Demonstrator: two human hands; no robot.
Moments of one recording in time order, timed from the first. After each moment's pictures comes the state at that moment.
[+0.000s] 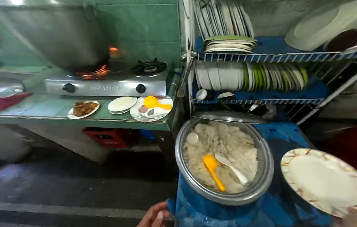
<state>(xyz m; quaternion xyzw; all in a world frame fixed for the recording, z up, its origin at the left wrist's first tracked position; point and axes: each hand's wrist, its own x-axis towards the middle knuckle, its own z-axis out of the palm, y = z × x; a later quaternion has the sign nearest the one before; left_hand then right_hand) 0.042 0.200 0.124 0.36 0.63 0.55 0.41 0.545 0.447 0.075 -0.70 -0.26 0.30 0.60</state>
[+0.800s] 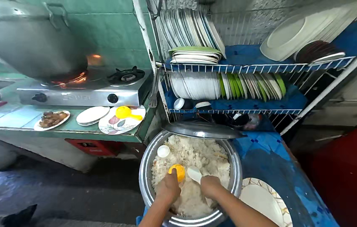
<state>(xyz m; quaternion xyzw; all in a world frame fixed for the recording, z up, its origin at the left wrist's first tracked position) 0.148 0.463 0.144 0.43 0.84 -0.08 0.33 0.291 0.539 0.132 -0.43 -0.78 0.30 -0.35</state>
